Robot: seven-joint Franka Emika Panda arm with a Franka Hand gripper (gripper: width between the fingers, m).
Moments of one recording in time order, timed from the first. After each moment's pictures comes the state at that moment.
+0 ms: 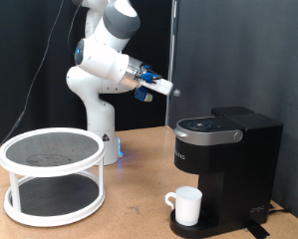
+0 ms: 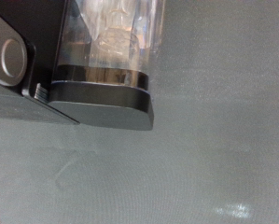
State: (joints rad) arm -0.21 -0.54 0.01 -2.72 1.19 1.74 1.67
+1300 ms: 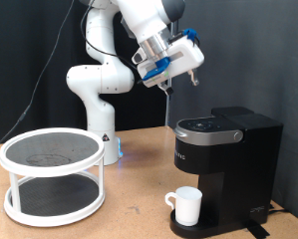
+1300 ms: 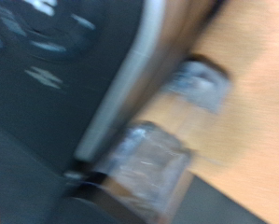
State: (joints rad) arm -0.24 -0.55 0.30 -2.50 0.68 2.04 1.58
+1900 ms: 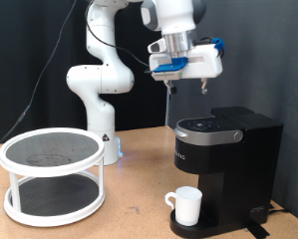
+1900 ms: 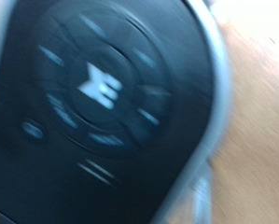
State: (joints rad) arm -0.29 -0.37 0.44 -2.30 0.32 2.16 1.86
